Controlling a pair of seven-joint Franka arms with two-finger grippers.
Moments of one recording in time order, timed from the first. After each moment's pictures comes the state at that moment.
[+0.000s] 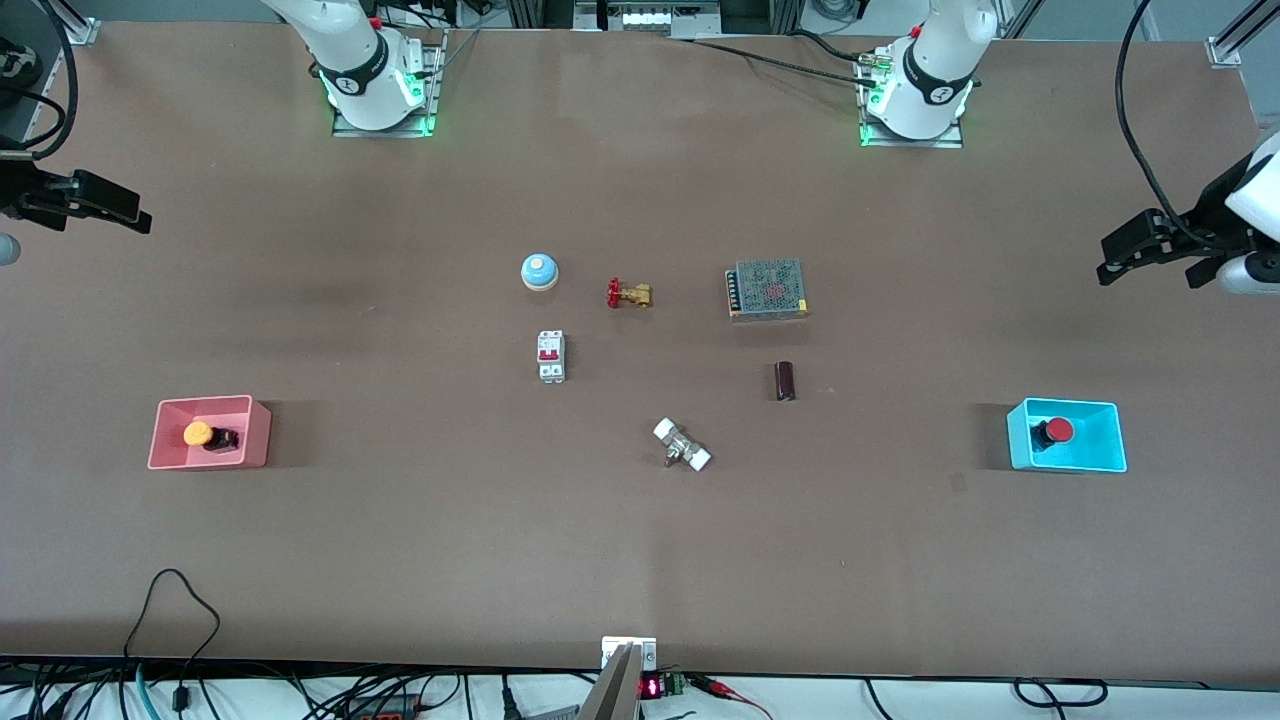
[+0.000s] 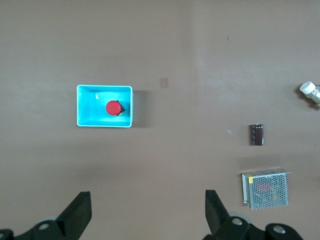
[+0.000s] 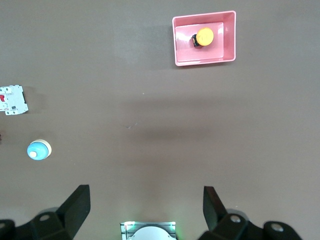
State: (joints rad) left arm 0.05 0.00 -0.02 -1.66 -0.01 1.71 0.04; right arm 0.09 0.03 -0.18 -1.58 0.00 1.46 -0.05
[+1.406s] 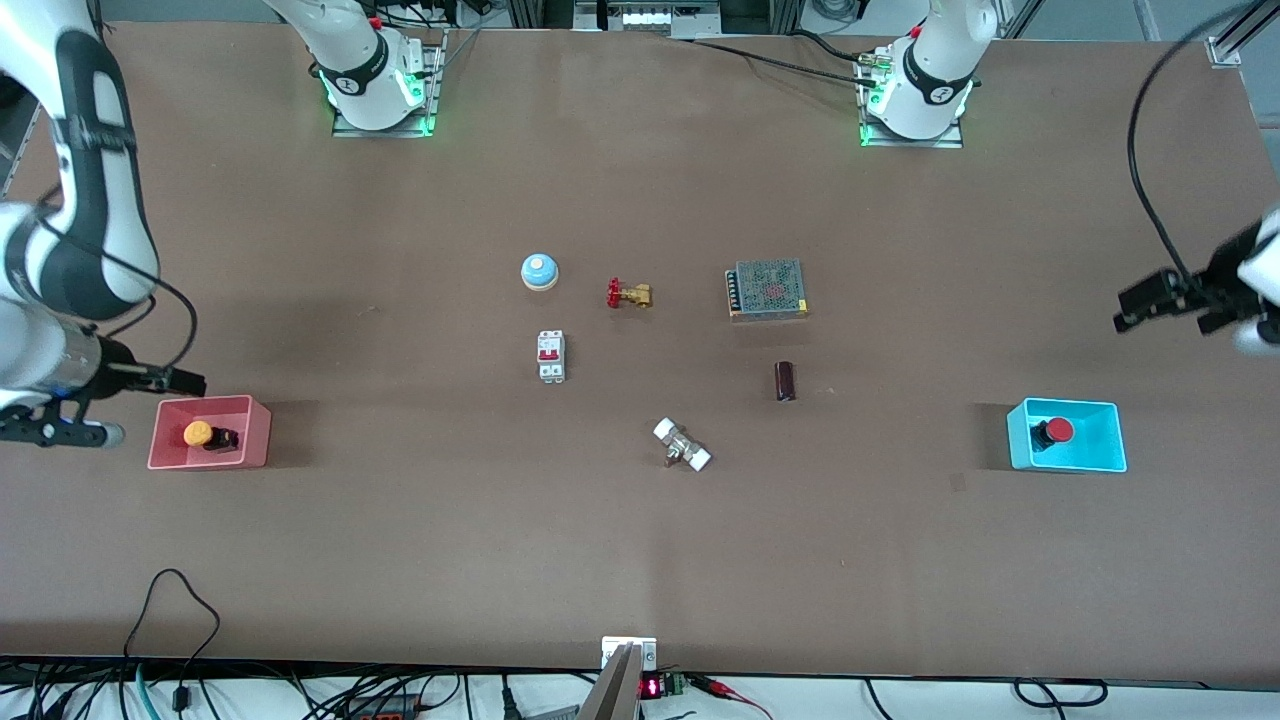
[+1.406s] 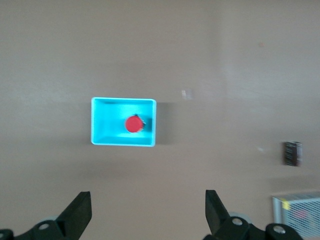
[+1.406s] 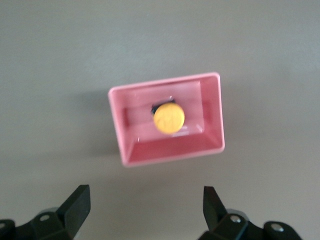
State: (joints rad) left arm 0.15 0.14 -0.01 -1.68 -0.01 1.88 0.15; right arm -0.01 0.48 -0.18 -1.63 -0.01 2.06 -0.09
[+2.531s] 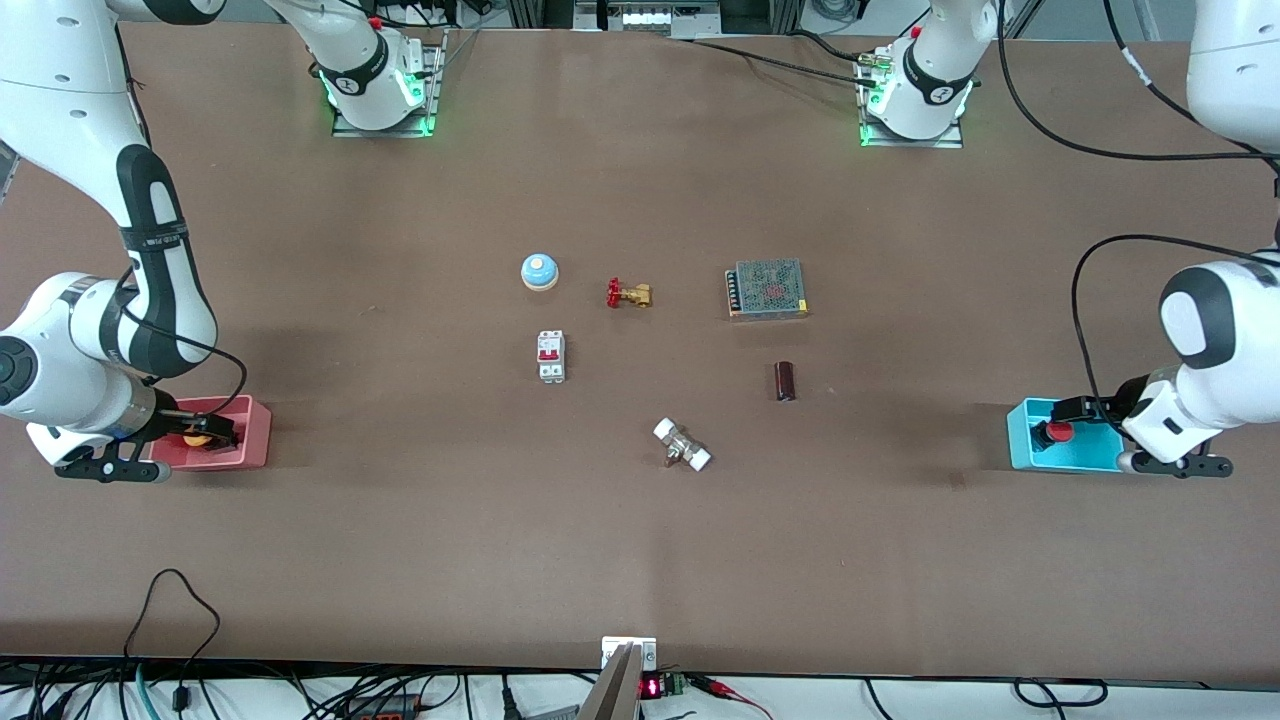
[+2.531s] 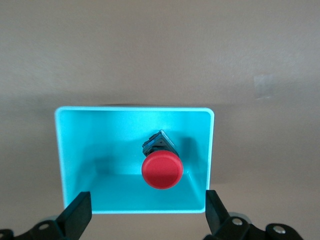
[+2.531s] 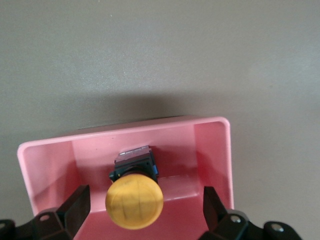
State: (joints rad) left arm 0.22 0.58 -0.01 -1.66 -0.01 2.14 0.24; right arm -0.04 0.68 -0.18 -1.62 0.01 2.30 -0.14
